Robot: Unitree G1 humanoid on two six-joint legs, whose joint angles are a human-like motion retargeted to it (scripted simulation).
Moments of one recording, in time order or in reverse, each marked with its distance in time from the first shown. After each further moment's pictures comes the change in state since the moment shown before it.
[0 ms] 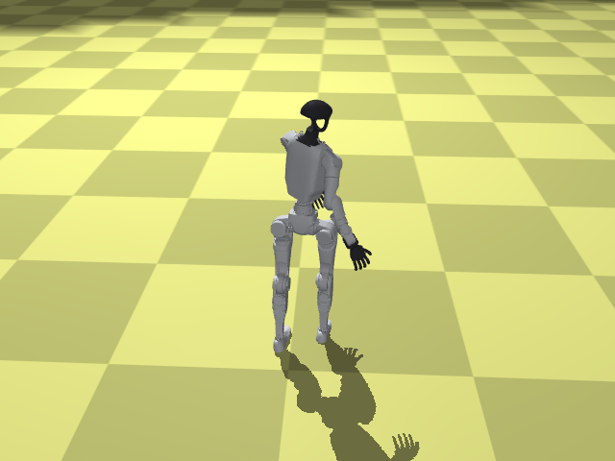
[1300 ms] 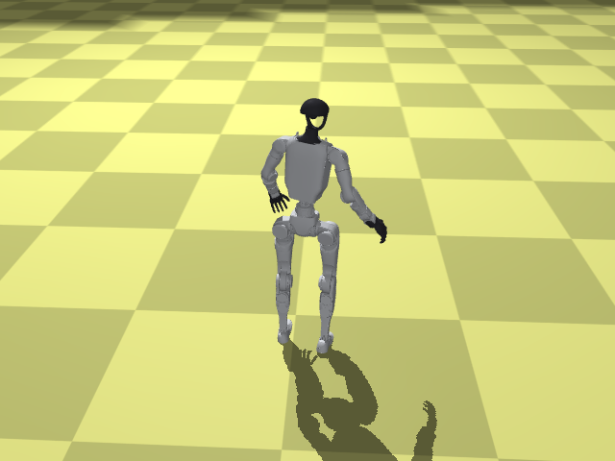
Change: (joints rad) left arm 0.471 0.336 0.025 -0.569 0.260 -0.056 0.015; right arm -0.081 -0.092 0.182 -0.257 -0.306 -0.033 -0.043; waist 0.327 -0.075 0.061; left_leg -0.123 0.044 0.067 -0.001 0.160 -0.004; right_leg 0.024 -0.041 -0.035 0.267 -0.147 -0.030
